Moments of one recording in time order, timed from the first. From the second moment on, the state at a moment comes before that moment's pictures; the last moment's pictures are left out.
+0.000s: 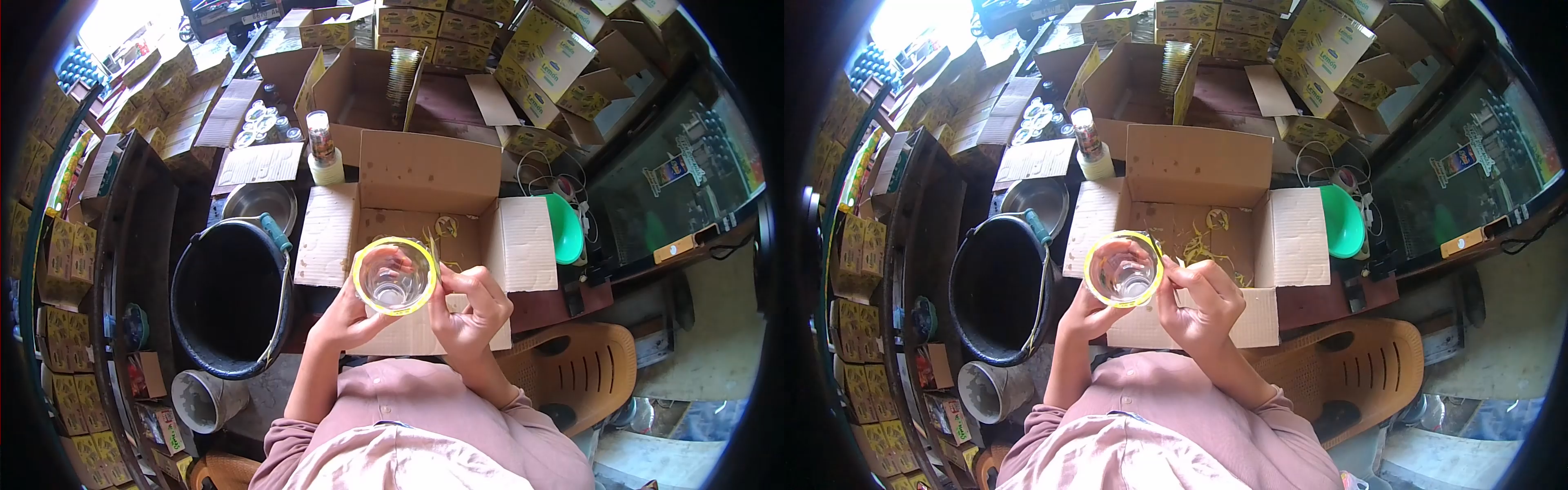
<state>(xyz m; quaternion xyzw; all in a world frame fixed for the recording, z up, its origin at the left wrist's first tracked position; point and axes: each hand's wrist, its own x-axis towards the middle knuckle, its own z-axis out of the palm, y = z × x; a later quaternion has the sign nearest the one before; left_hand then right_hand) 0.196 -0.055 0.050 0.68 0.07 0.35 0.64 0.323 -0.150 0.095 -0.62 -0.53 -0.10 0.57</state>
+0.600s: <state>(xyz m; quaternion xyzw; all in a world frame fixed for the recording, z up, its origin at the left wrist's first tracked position) 0.197 -0.054 0.049 0.62 0.03 0.35 0.70 0.326 -0.154 0.090 -0.61 -0.51 -0.04 0.61</state>
